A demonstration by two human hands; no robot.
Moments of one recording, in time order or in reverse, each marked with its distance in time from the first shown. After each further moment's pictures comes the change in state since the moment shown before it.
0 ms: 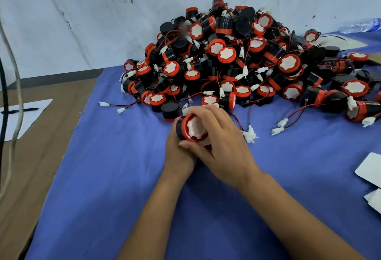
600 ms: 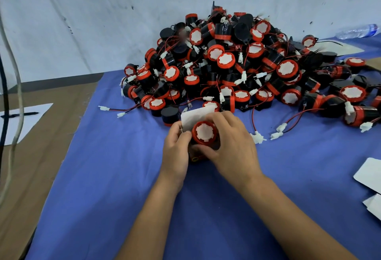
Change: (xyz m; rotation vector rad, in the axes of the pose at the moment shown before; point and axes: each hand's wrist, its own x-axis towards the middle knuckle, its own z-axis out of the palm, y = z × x) left_hand 0.002 0.012 -0.001 -0.473 0.018 -0.054; right_hand -0.004 0.012 -0.003 -0.209 0.007 0.296
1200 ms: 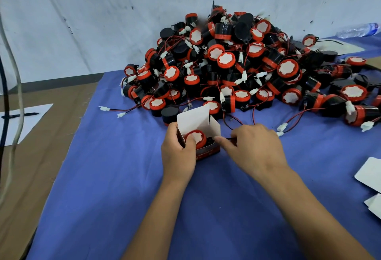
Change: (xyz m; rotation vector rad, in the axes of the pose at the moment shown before) left_hand 0.001 -0.010 0.002 0.436 0.217 0.119; right_hand 0.008 0.014 -0.033 -0.491 -0.285 0.279
